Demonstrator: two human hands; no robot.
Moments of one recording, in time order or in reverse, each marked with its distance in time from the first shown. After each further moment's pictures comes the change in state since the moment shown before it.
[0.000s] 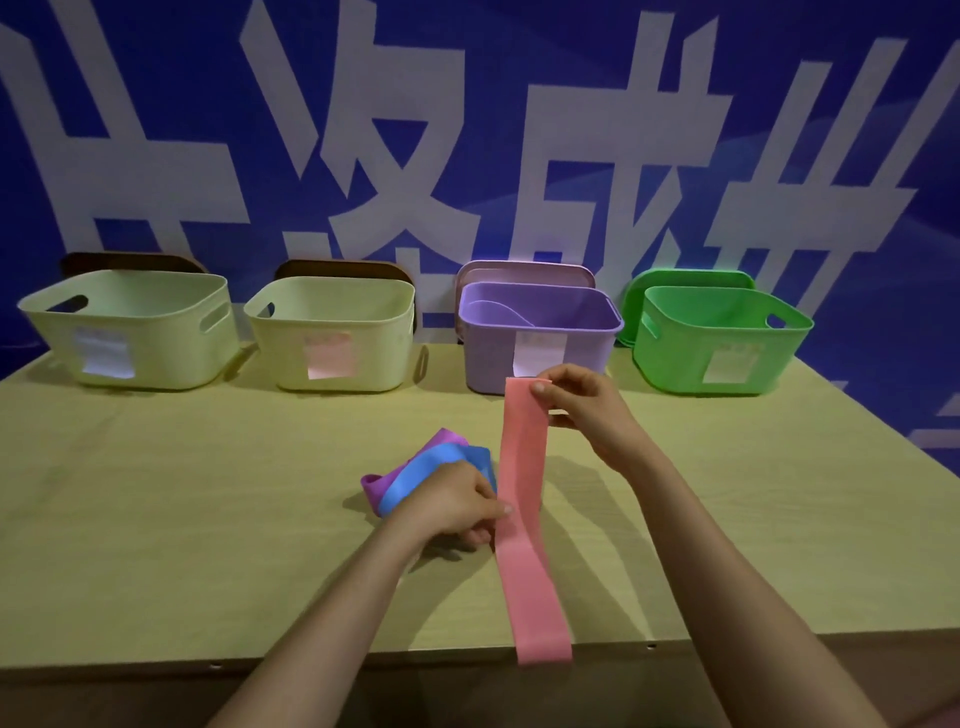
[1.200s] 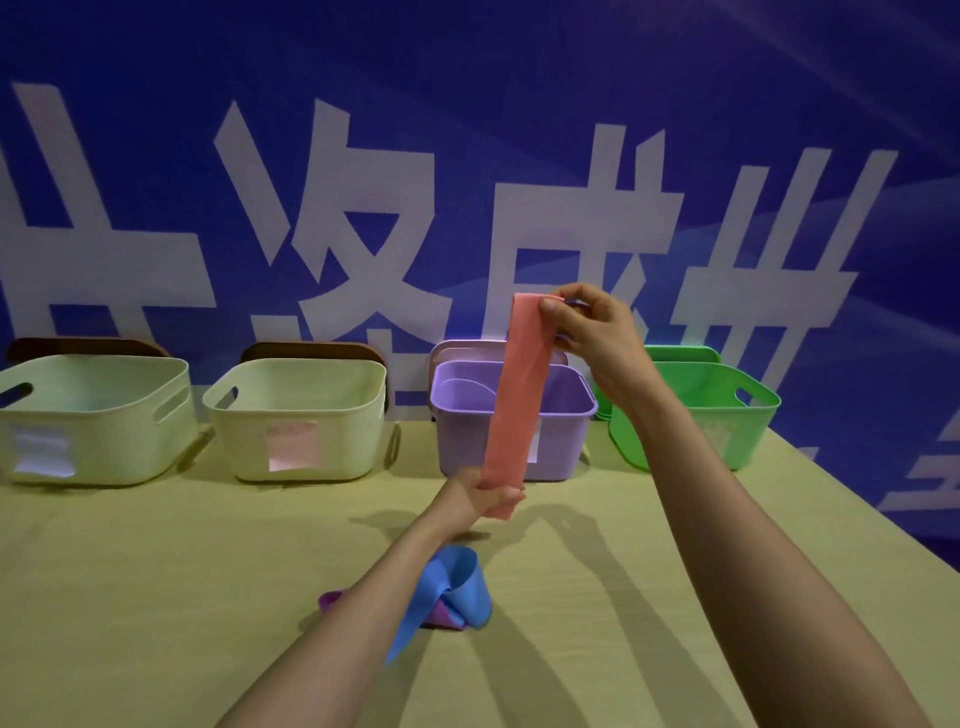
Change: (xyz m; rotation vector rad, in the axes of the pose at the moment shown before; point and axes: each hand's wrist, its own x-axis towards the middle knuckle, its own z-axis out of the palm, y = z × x) left_hand 0.106 0.051 -0.020 -0.406 0.029 0.300; right_hand 0.077 -0.135 -0.032 -0.032 0.164 -0.308
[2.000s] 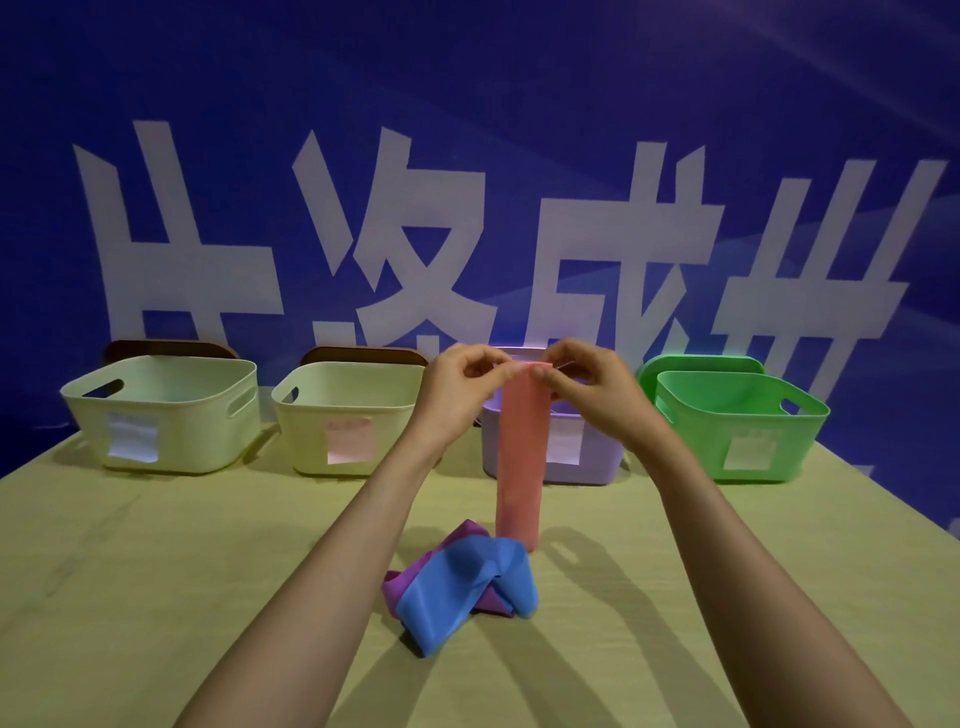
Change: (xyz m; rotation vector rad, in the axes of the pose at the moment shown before) left_hand -0.060 0.110 -0.061 0.182 0.414 0.540; right_hand -0.044 0.026 0.035 -0.396 -0.221 -0.184
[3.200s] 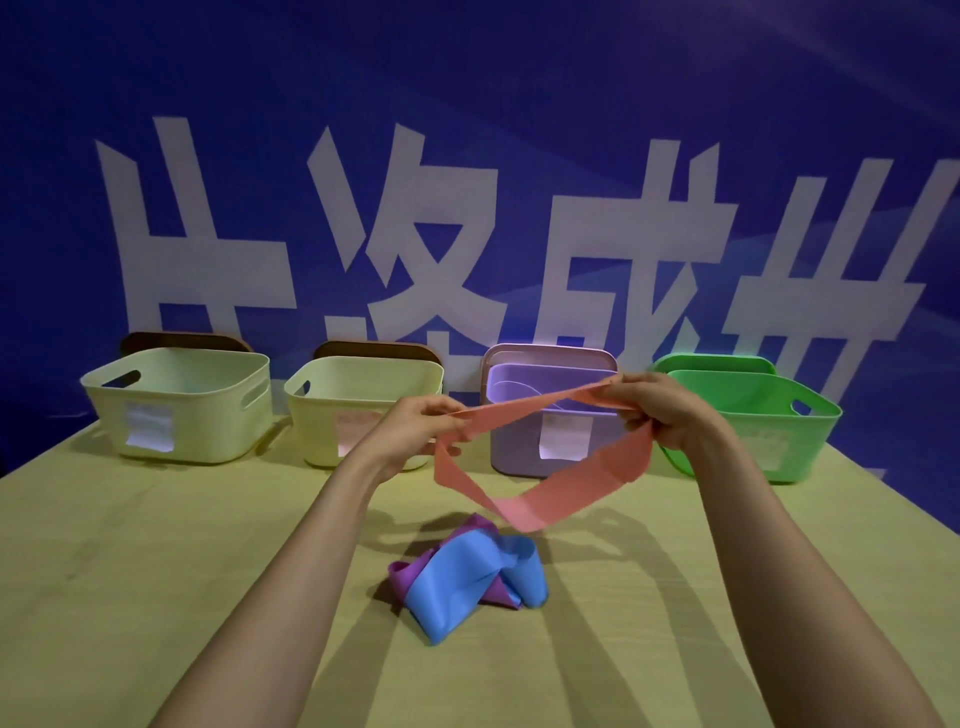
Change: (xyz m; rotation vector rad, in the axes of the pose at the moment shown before) left_hand -0.016 -0.053 -0.048 -0.089 -0.264 -0.409; right_hand 0.002 0.041 -0.037 0.281 -0.069 0.643
